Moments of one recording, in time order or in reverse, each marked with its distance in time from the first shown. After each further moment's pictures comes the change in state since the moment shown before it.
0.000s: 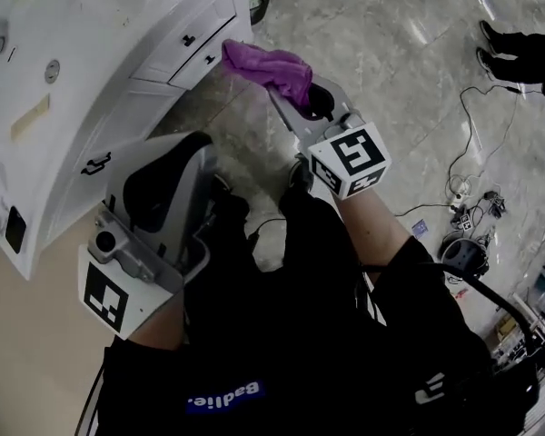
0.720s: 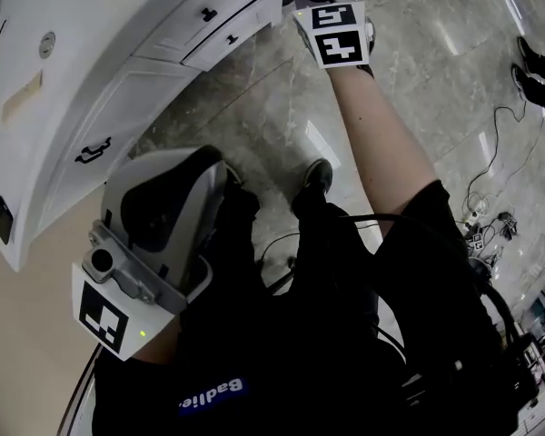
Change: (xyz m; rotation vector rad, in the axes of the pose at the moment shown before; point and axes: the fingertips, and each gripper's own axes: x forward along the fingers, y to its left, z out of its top) left arm -0.028 0.038 -0.078 0.016 0.113 0.069; right arm 0.190 -0.150 -0.054 -0.282 0.151 -0.264
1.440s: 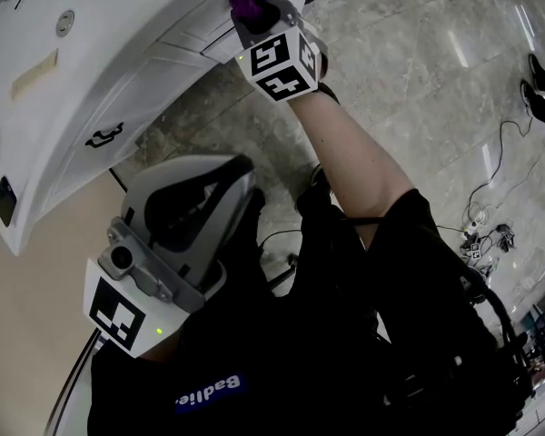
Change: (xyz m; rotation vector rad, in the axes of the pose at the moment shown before) left arm -0.023 0.005 -0.005 -0.027 0.040 0.011; right arm 0.017 0.169 0.026 -0.139 -0.050 0.252
